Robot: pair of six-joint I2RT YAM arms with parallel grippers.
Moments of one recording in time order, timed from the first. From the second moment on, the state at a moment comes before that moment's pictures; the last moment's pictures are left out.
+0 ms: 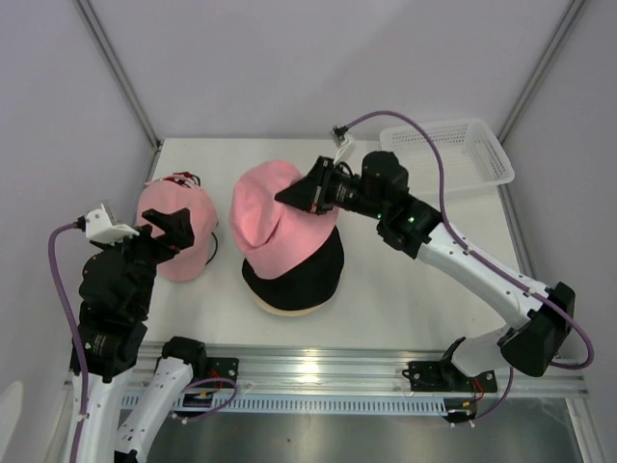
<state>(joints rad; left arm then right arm) -0.20 0.47 0.99 -0.59 -0.29 -0.45 0.82 1.41 1.46 -0.02 -0.36 0.85</state>
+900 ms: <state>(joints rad) -0.19 0.56 0.94 -0.52 0.00 -0.47 0.78 1.10 1.10 -0.23 -0.15 0.71</state>
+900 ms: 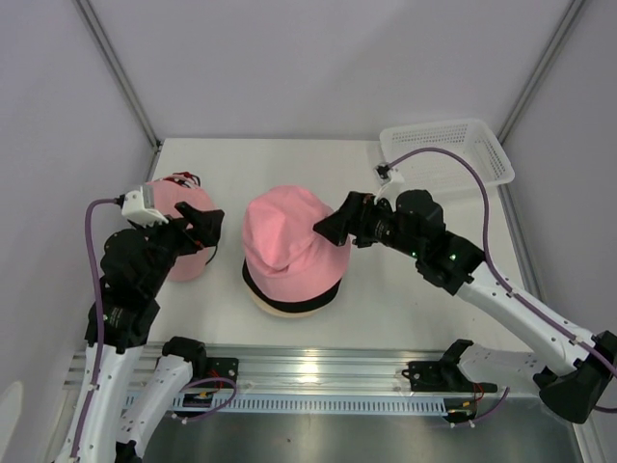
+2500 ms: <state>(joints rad) -0.19 0.59 0.68 -0.41 0.08 -0.74 0.78 0.85 0.36 0.20 0.07 0.91</state>
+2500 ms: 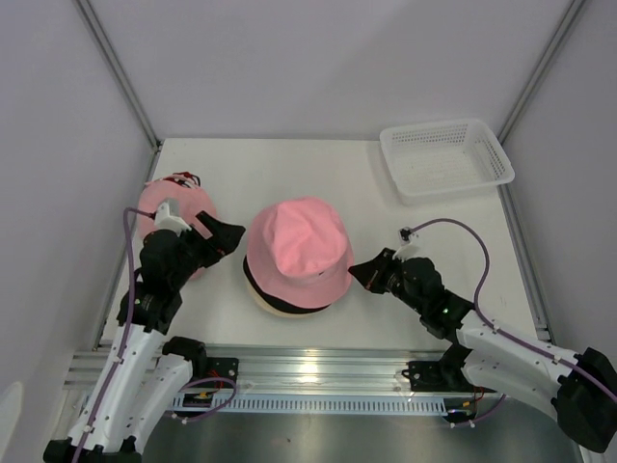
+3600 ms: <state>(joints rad) -0.19 0.88 0.60 -0.07 0.30 -0.81 0.78 1.06 0.45 0.24 0.06 0.79</state>
